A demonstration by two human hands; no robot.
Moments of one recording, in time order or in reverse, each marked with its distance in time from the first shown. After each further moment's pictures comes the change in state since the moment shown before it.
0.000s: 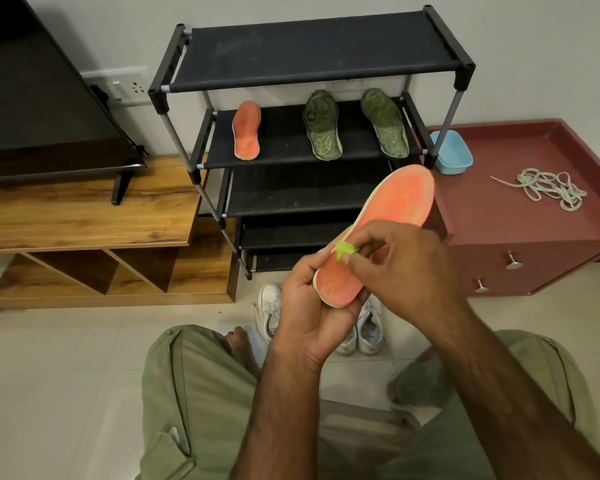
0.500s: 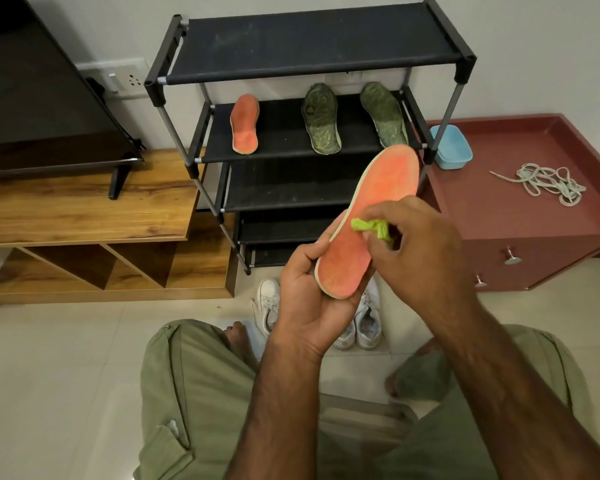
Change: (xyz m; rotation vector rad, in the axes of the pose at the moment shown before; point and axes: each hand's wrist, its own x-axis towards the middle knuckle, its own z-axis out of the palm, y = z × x) left_hand -0.002 0.001 0.010 0.009 0.060 0.049; right_hand 0.002 0.008 -0.003 -0.054 0.169 -0.166
